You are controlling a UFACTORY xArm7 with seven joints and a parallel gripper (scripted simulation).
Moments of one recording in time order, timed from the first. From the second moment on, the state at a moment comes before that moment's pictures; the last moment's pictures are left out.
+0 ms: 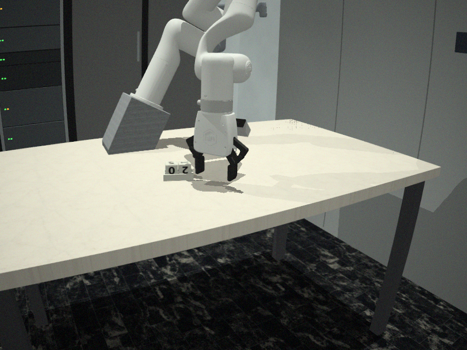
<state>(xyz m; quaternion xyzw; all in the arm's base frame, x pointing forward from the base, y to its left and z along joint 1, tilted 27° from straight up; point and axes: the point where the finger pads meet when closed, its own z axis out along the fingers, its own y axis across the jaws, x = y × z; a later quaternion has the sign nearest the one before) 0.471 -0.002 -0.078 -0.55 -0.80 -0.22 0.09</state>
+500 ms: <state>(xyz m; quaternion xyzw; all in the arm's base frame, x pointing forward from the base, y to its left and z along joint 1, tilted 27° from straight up) 0.471 -0.002 -0.078 -0.55 -0.80 -0.22 0.09</state>
